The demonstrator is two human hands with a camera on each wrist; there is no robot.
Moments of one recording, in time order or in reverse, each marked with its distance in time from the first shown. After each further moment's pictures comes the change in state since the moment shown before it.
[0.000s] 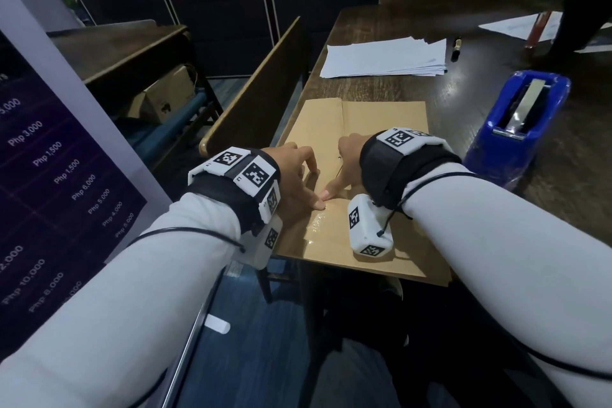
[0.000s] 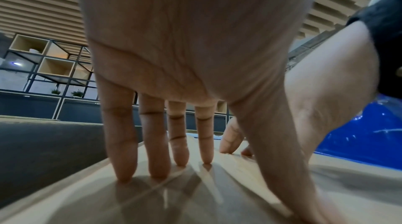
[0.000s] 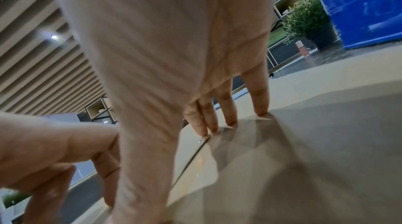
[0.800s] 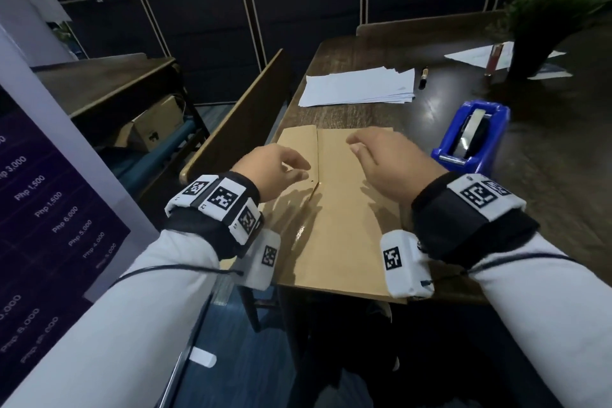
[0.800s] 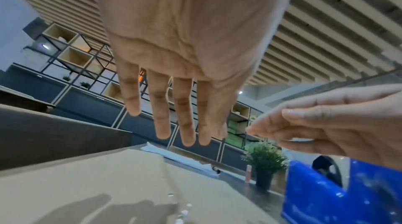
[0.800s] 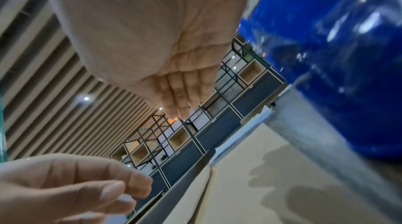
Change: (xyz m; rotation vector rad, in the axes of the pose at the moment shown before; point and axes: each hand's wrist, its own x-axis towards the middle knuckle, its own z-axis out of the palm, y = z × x) left_hand -0.009 0.017 -0.017 -0.332 0.332 0.165; right_hand -0.067 0.074 -0.005 0.402 0.577 -0.234
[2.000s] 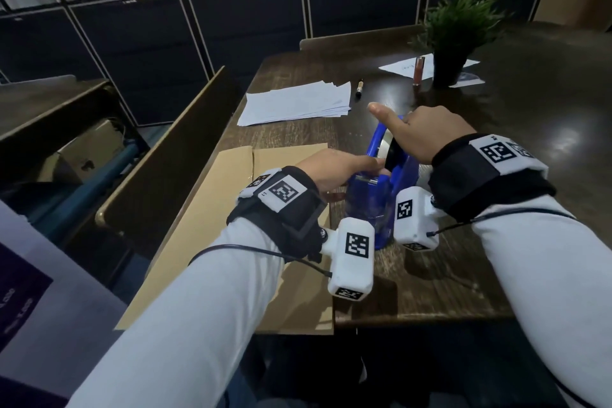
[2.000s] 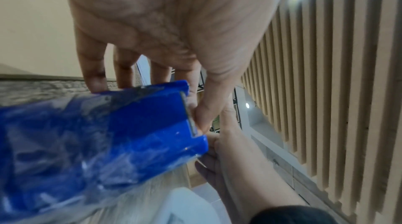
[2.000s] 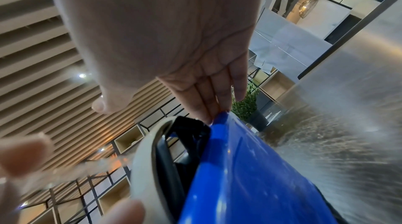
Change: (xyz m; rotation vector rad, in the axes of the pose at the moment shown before) left_hand 0.045 0.162 0.062 -0.767 -0.373 -0.080; right_hand 0.002 0.125 -0.084 -0.267 0.081 0.457
